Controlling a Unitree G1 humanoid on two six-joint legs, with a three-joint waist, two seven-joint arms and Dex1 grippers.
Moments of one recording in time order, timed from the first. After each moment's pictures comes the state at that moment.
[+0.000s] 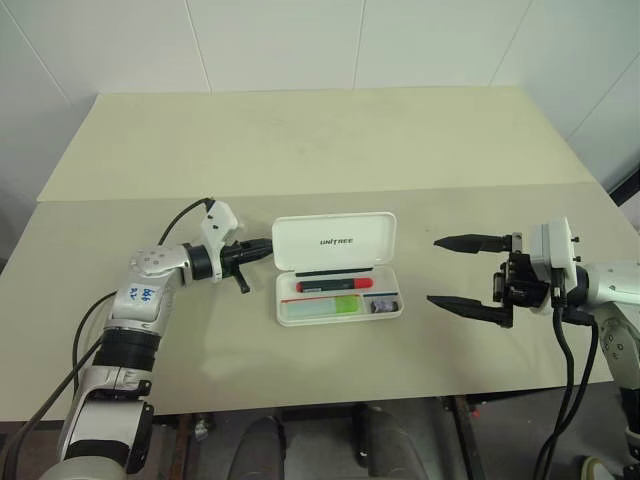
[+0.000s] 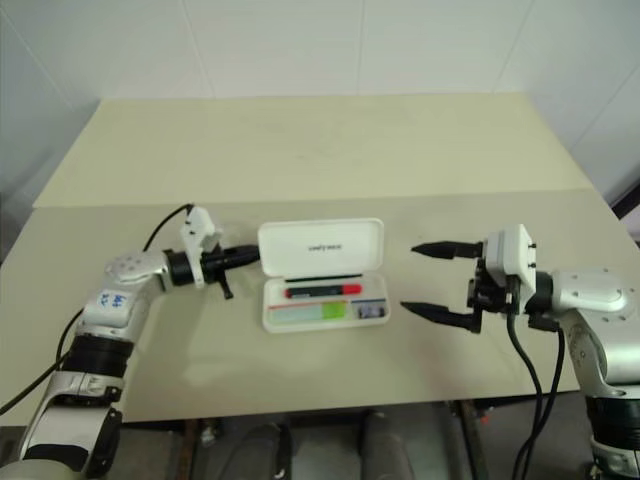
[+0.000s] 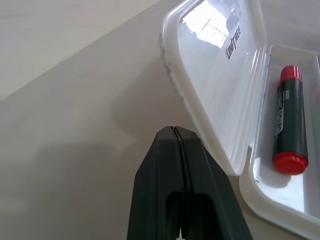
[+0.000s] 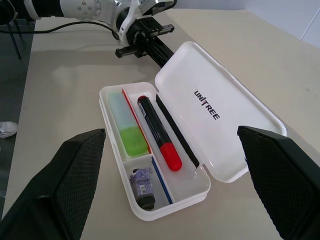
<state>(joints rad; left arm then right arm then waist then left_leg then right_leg) -0.59 0.53 -0.02 0.31 -0.26 0.25 -0.91 -0.25 -0.82 -0.20 -0.19 0.59 0.22 1.26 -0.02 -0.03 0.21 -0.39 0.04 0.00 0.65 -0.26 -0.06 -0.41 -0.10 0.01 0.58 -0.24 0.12</state>
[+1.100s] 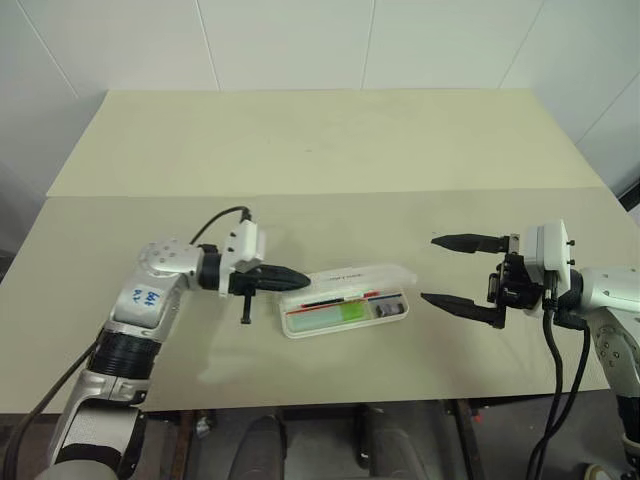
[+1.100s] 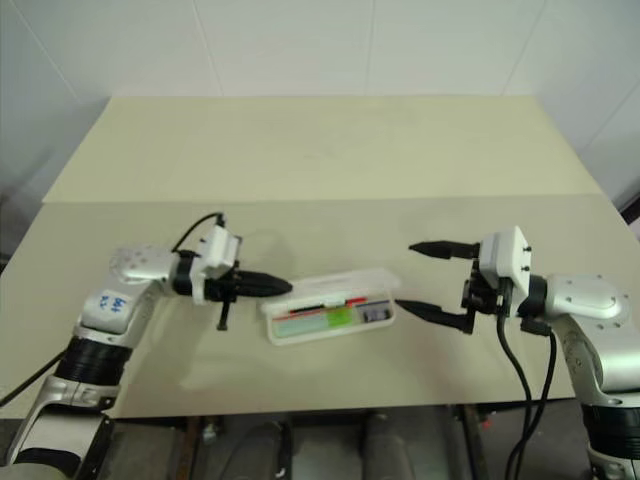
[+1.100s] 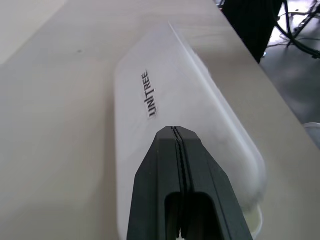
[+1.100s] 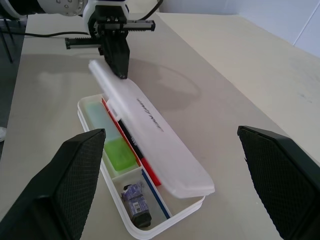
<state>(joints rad) -0.56 0.57 -0.14 0.06 -0.32 0.24 -1.27 -0.21 -0.80 -0.20 -0.24 0.59 0.23 1.19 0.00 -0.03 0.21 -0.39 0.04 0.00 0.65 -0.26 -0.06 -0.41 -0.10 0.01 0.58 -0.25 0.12</state>
